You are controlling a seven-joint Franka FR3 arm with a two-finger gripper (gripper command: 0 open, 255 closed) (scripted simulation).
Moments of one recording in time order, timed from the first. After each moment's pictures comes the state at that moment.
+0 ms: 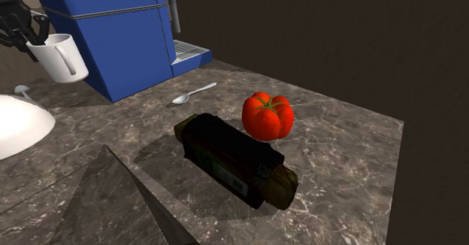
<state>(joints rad) 0.42 0.40 0.04 -1.41 -0.10 1.84 0.26</state>
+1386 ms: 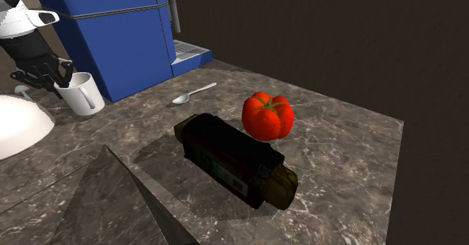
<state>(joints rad) 0.41 0.46 0.04 -1.60 -0.11 2.09 0.28</state>
